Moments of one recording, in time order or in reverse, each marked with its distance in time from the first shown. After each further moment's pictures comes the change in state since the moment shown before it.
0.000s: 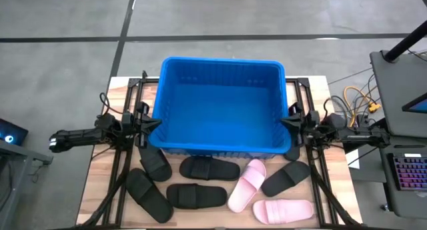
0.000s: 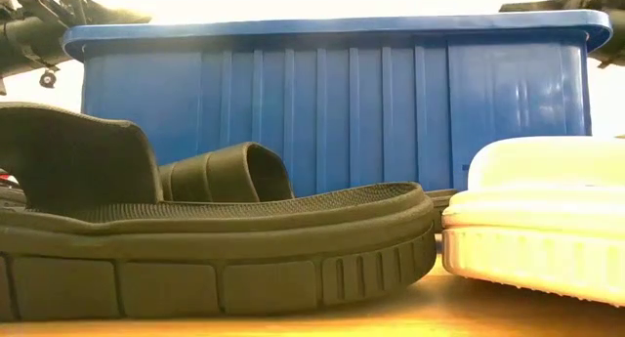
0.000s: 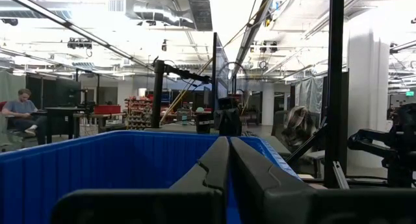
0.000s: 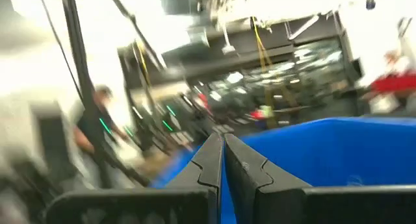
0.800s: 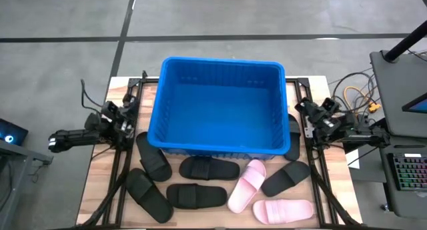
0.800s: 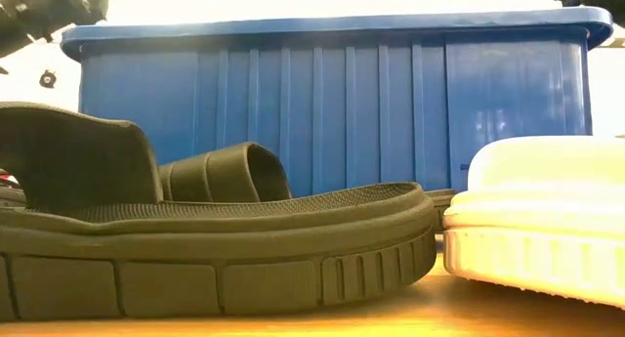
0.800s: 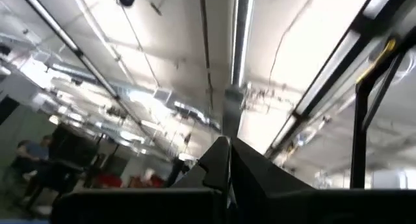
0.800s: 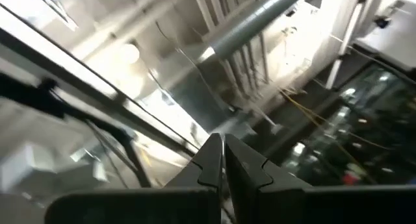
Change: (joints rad) left arm 0.000 0.032 0.011 0.470 -0.243 -0.231; right arm 0.000 0.003 0.055 0.383 0.116 0.417
